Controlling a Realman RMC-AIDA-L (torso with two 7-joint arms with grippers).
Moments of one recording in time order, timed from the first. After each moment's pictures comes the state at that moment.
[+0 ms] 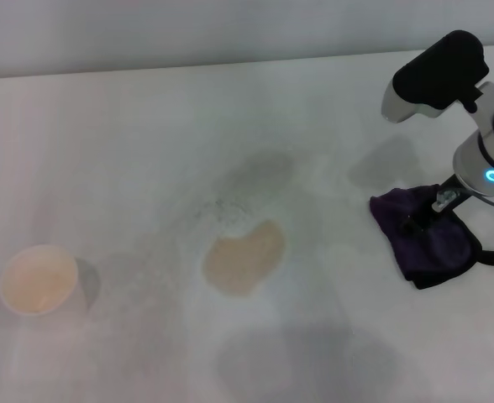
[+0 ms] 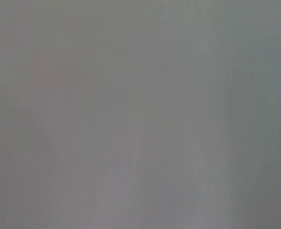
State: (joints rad) left arm -0.14 -2.08 0.97 -0.01 0.59 1.55 -0.13; right arm 0.52 2.02 -1.54 -1.22 0.40 1.39 -0.36
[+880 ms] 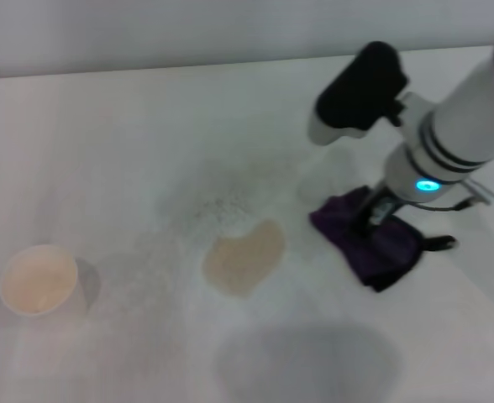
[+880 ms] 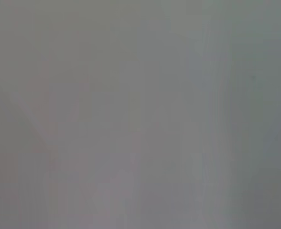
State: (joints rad) left arm -0.15 -2.08 0.97 -0.01 0.59 1.55 -0.13; right arm 0.60 2.02 -1.74 -1.22 0.48 1.33 -0.34
